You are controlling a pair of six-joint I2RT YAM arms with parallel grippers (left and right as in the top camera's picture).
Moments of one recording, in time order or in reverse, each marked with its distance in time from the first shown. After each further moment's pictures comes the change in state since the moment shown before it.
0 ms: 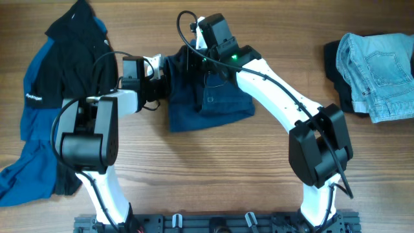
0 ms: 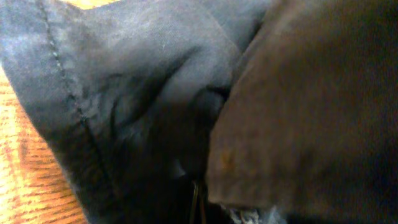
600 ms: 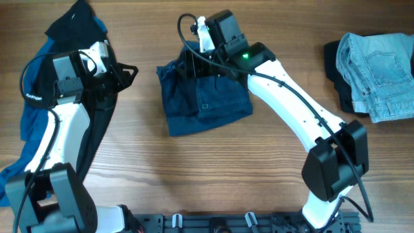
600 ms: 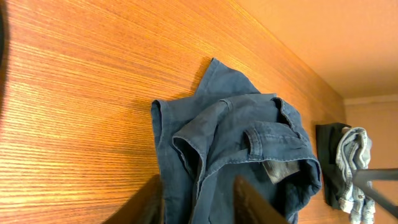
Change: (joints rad) left arm 0.285 -0.498 -0.027 -0.396 -0.021 -0.001; right arm 0.005 -0.125 0.010 -0.244 0.044 -0.198
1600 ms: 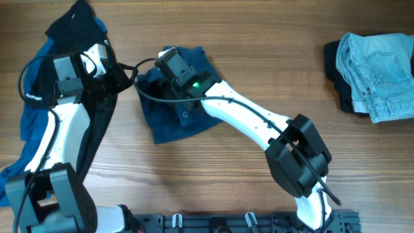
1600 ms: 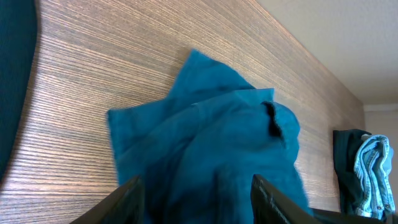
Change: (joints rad) left arm 0.000 0.000 0.000 -0.027 -0.064 0.001; right arm 0.243 0.166 -0.001 0.096 0.436 -0.105
